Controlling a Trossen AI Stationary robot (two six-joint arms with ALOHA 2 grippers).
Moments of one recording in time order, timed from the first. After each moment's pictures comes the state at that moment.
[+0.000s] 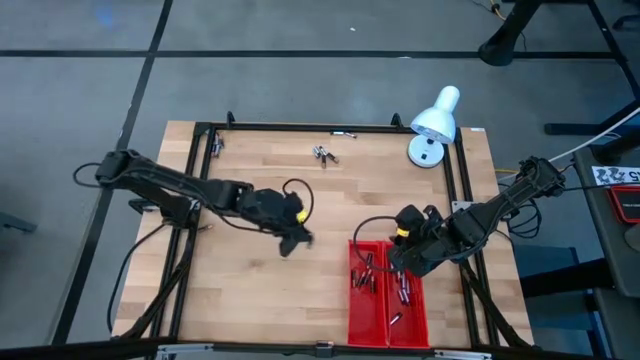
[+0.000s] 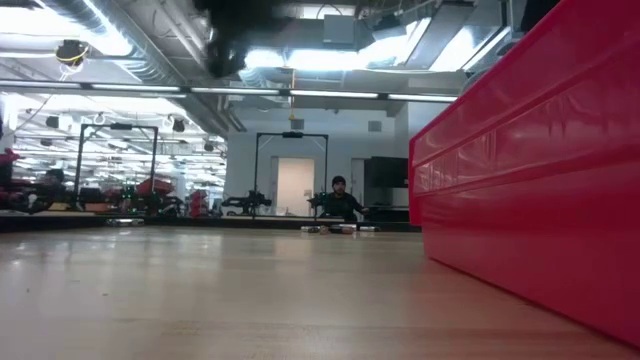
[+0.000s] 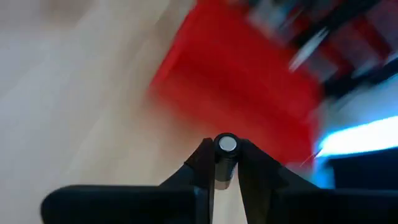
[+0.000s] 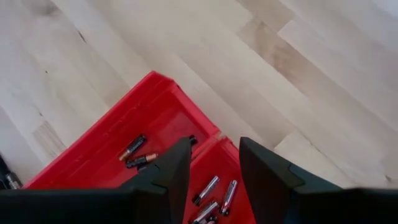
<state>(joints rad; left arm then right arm) -0.19 1.39 1.00 -0.16 0.01 -0.71 0.58 1.40 1.34 -1.23 0.46 1.30</state>
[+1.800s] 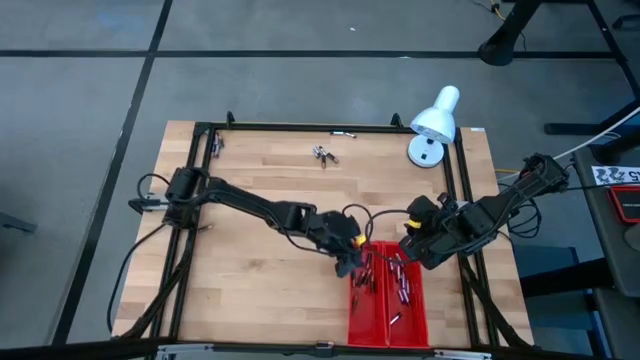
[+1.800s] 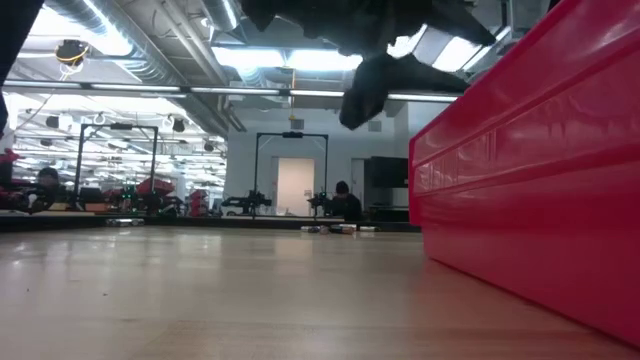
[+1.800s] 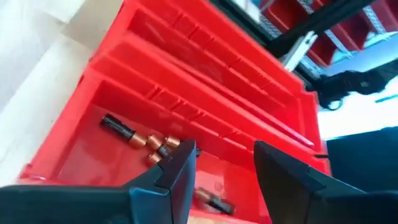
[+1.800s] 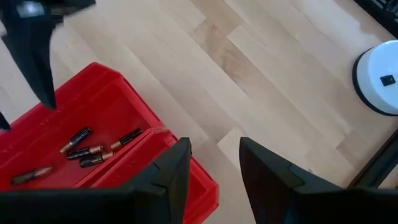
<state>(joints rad) -0.18 1.97 1.44 -0.01 0.16 -0.69 0.58 1.34 1.34 -1.43 0.49 1.28</state>
